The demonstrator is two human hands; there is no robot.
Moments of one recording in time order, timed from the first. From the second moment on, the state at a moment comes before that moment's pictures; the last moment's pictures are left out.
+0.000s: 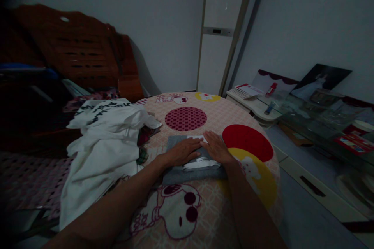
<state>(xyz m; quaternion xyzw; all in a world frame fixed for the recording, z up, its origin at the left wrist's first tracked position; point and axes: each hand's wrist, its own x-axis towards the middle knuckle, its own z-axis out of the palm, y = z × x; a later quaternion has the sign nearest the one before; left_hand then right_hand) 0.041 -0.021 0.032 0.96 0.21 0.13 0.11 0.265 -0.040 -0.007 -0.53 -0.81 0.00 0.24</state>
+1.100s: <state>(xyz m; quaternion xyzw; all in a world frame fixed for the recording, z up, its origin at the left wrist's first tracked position) 0.021 -0.018 0.023 0.95 0.29 0.11 0.07 0.264 -0.046 -0.005 -0.53 -0.83 -0.02 0.18</state>
